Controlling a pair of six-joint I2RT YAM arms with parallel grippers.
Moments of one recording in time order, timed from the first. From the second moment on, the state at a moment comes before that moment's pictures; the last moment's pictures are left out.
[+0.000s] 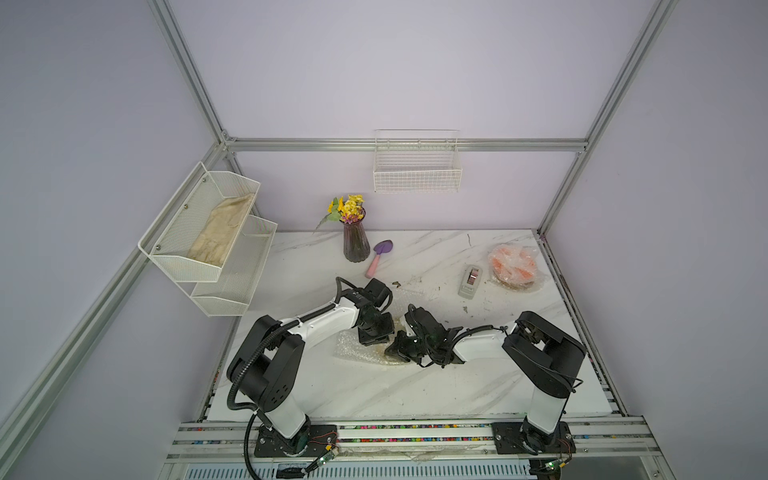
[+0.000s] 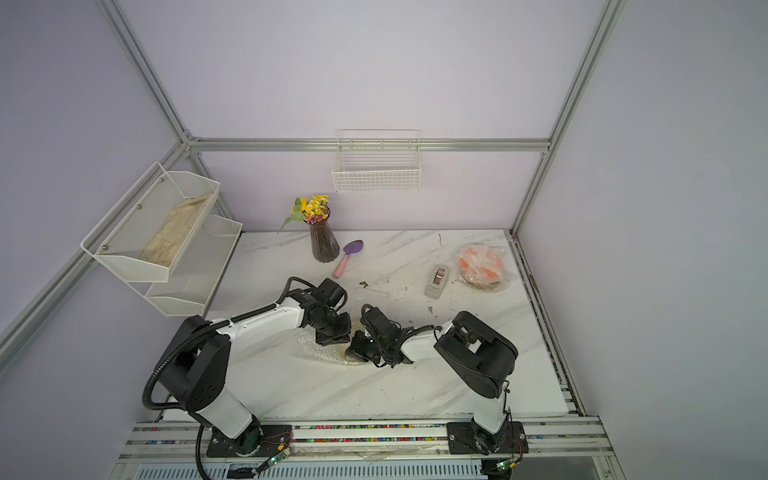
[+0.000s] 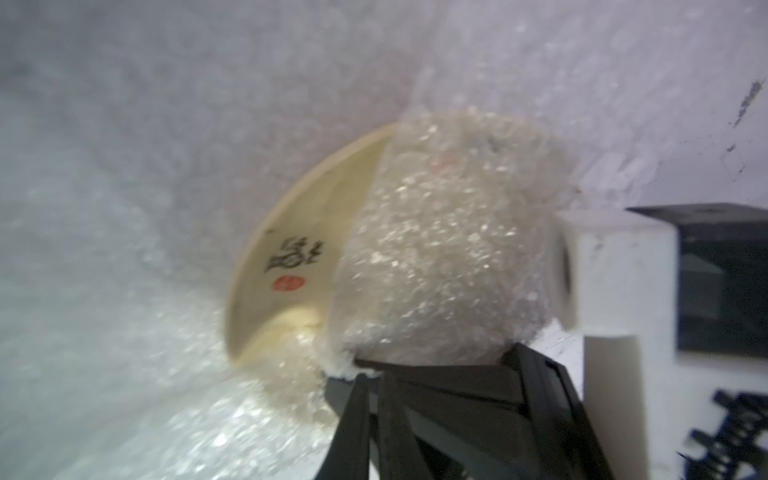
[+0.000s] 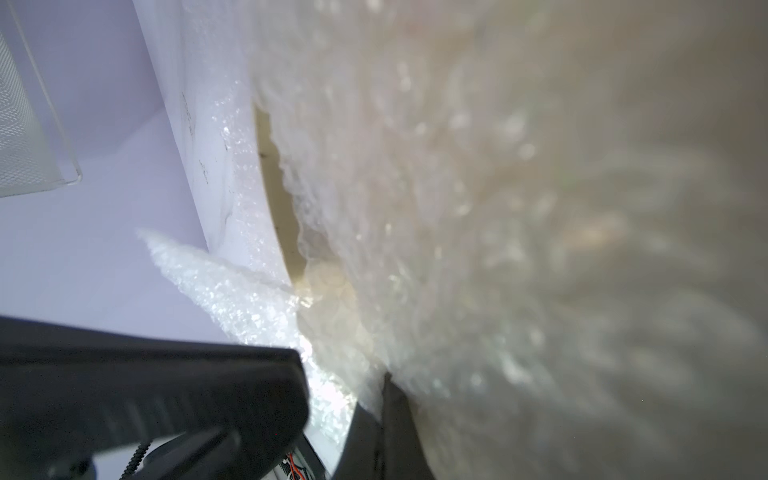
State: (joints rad) left arm -0.61 1.69 1.09 -0.68 0.27 -0.81; right arm 0.91 1.83 0.82 0.24 -0.40 1.20
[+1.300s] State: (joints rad) left arm -0.62 1.79 1.10 -0.69 0.28 -0.69; right arm 0.81 1.63 0.72 0.04 -0.54 1.10
